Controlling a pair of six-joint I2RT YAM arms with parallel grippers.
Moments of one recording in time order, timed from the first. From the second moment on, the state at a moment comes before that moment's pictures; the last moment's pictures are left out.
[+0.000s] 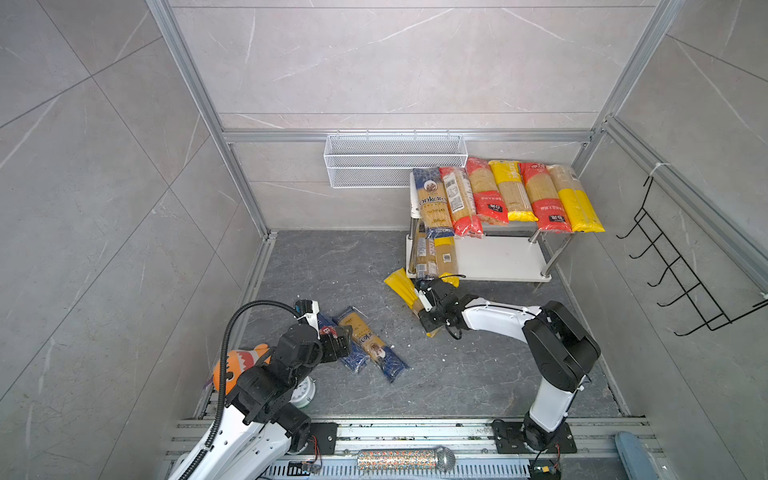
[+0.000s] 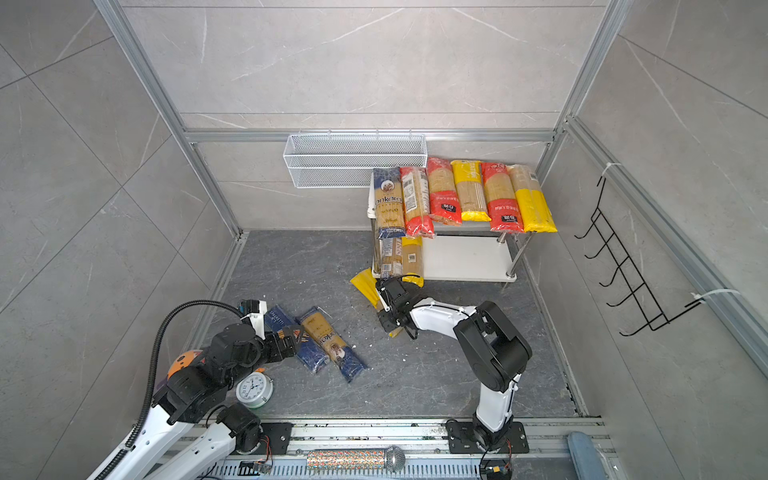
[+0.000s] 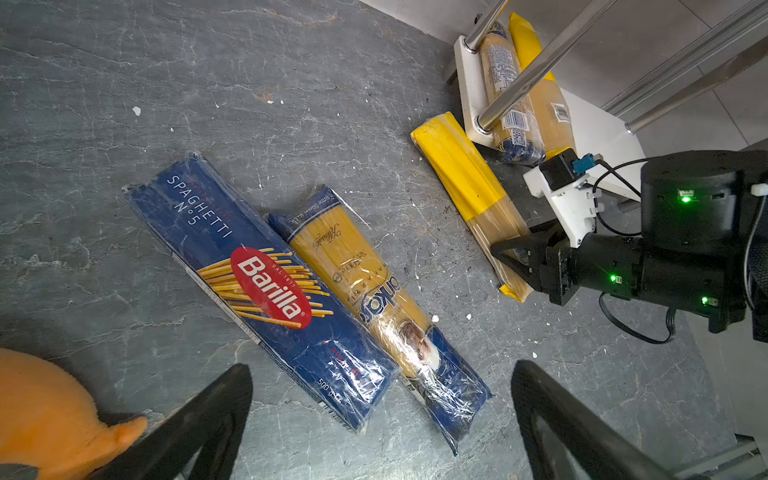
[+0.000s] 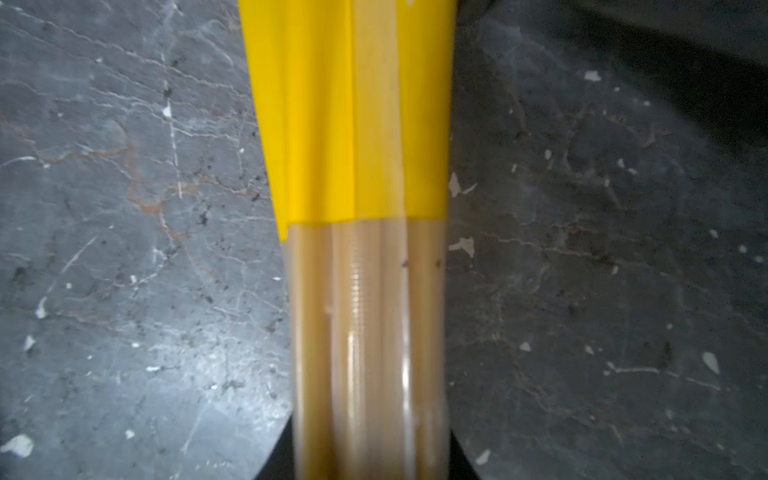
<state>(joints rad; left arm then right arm) -0.61 0.54 0.67 -0.76 -0.17 -0.63 0.67 1.79 1.03 -0.28 0.06 0.11</state>
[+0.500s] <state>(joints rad) -0.61 0.40 0.67 -0.78 -0.15 -0.63 0.71 1.37 0.71 -0.42 -0.17 0.31</state>
